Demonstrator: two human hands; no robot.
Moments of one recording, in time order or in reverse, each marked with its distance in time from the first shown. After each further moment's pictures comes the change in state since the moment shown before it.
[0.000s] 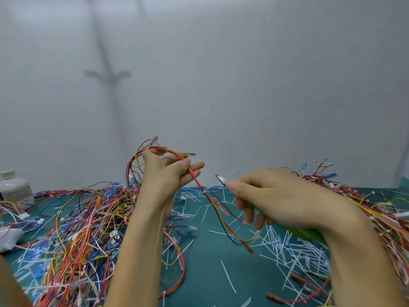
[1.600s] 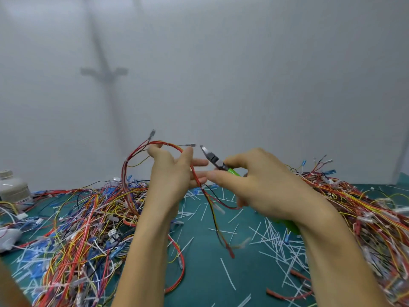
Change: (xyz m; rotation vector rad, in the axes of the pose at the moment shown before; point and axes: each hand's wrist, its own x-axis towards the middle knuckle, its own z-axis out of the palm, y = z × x) left_hand -0.007 0.004 0.017 0.187 0.001 -0.023; right_hand 0.005 -0.018 0.005 -0.004 0.265 -0.169
